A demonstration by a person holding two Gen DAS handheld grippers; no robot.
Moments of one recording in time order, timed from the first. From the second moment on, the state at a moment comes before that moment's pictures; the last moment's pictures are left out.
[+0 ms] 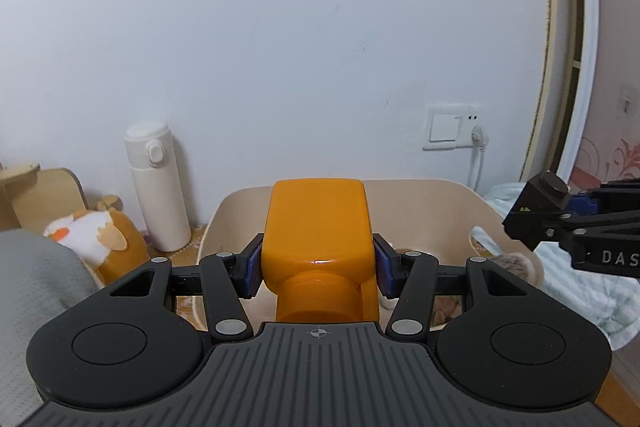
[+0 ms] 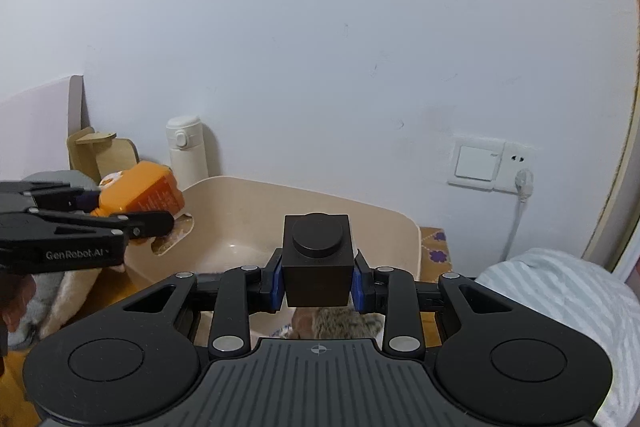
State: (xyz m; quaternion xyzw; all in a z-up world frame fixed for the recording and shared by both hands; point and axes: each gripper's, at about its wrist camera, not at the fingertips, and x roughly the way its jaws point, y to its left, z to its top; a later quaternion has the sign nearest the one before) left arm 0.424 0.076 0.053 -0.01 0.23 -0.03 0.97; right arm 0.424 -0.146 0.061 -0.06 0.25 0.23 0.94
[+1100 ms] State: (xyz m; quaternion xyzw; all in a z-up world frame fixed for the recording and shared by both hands) left arm 0.488 0.061 -0.008 -0.01 0.37 -0.03 0.93; right arm 0.480 -0.114 0.003 -0.08 0.33 0.22 0.91
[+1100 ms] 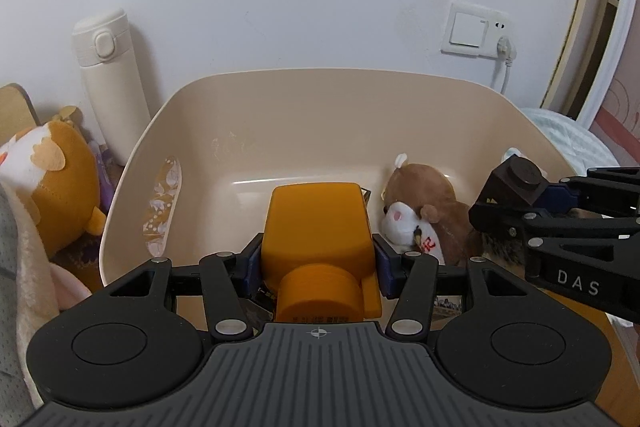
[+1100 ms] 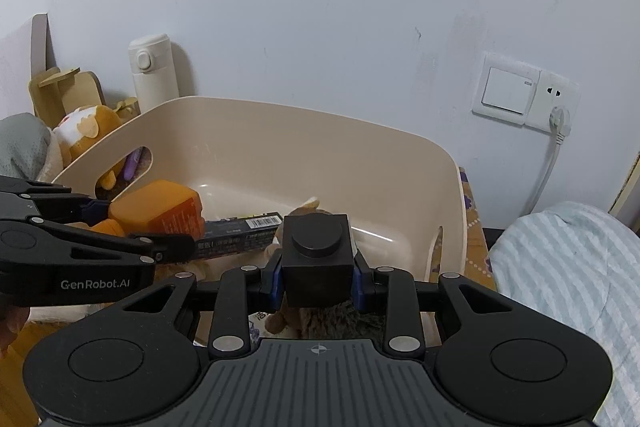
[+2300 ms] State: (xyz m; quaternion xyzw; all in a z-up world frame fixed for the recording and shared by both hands) left arm 0.356 0.063 0.056 -0.01 0.27 -0.03 0.96; right arm 0.355 -0.167 0.066 -0.04 0.22 0.24 0.95
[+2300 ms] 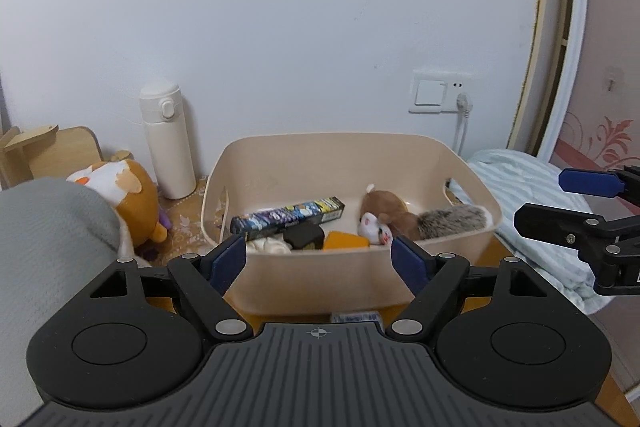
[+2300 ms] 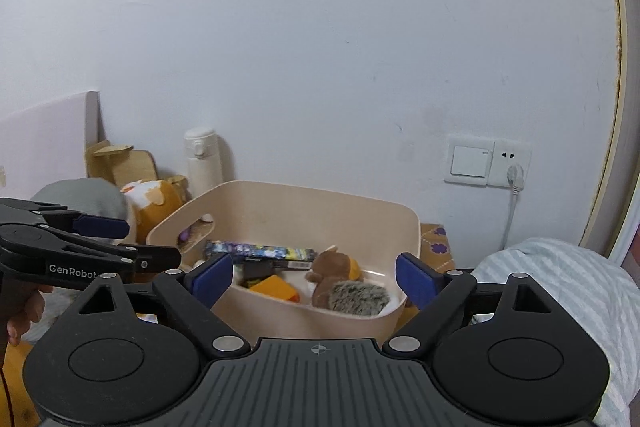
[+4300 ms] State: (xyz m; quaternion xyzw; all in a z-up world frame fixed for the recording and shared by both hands) left arm 0.315 0.073 -0.080 -0.04 0.38 0.01 0.92; right arm 0.299 -0.165 -0.064 -0.08 0.34 0.21 0.91
